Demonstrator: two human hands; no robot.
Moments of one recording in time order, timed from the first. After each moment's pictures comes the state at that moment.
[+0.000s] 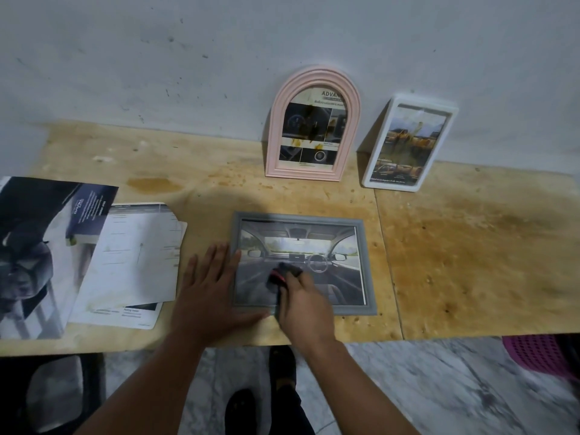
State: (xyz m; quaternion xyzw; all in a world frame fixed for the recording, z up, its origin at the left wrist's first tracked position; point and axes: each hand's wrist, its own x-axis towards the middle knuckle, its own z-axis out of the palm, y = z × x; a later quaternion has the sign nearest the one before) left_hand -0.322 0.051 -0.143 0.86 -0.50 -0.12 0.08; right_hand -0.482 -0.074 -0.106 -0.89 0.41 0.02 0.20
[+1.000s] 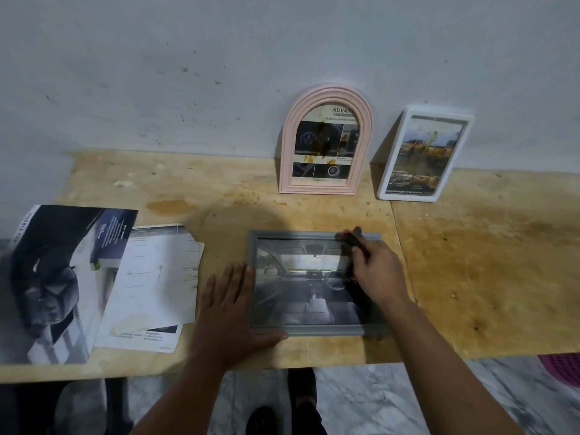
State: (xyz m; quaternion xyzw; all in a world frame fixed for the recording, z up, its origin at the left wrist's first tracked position) left_hand -0.320 0.052 -0.144 0.86 -0.49 -0.14 0.07; right_hand -0.488 -0.211 -0.090 -0.83 0.49 -0.09 0.24
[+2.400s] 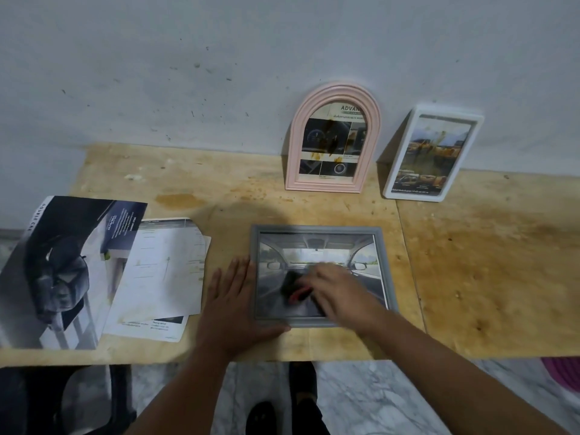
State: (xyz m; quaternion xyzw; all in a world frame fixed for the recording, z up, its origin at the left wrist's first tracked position) left_hand -0.321 0.053 -0.148 0.86 -0.49 -0.13 0.09; right_hand -0.484 -0.162 -0.112 -0.98 0.04 -0.05 0.21
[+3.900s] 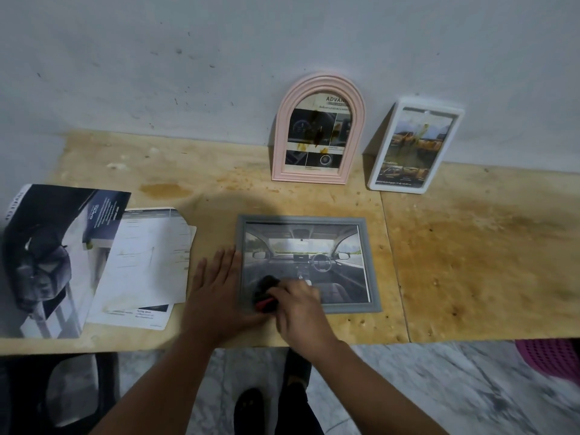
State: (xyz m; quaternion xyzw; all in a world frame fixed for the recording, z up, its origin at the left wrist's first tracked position) left_hand -0.323 0.050 -0.148 0.86 -0.48 -0.13 0.07; right_hand -0.489 -0.076 -0.132 -0.94 0.22 -0.08 0.26
